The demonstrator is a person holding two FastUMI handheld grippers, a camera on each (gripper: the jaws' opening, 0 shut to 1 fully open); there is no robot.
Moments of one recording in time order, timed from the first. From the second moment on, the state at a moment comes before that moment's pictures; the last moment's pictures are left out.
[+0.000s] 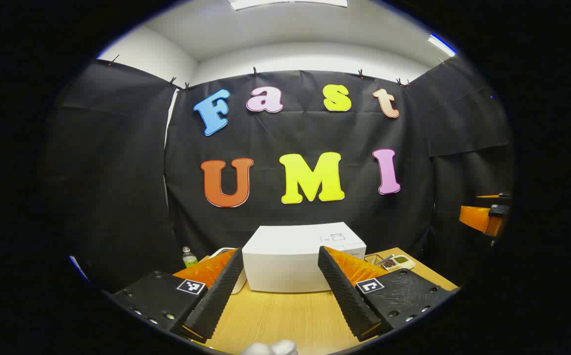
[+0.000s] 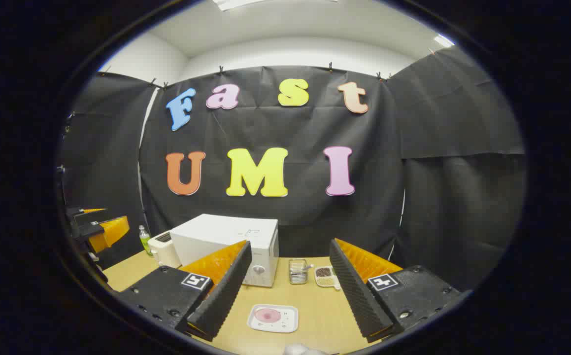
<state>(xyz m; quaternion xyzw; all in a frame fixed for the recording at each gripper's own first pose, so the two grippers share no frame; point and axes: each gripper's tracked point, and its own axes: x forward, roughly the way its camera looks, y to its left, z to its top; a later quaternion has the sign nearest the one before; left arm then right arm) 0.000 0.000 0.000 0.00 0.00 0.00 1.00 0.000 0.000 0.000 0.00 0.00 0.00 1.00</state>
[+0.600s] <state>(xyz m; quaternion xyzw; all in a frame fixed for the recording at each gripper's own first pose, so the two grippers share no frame) -0.004 -0.004 -0.005 0.00 0.00 0.00 1.00 -0.006 -0.001 -0.006 -0.01 0.01 0.00 1.00</state>
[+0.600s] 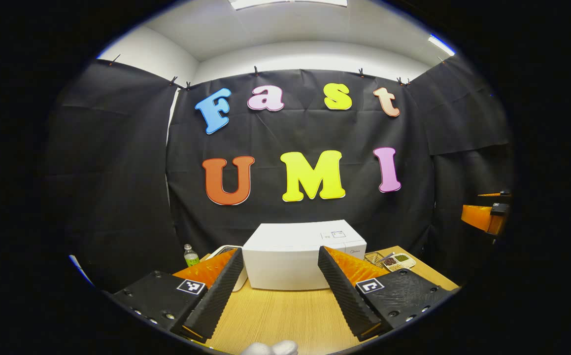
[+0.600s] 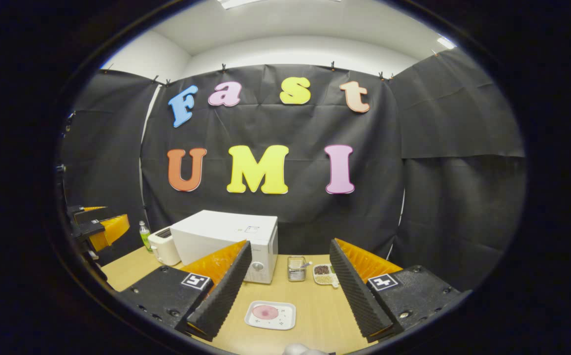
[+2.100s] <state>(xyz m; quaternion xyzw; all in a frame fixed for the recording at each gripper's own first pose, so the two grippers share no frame) 0.250 -0.184 -0.223 0.00 0.09 -0.09 0.99 -0.002 -0.087 -0.021 -0.03 0.07 -0.06 1.00</state>
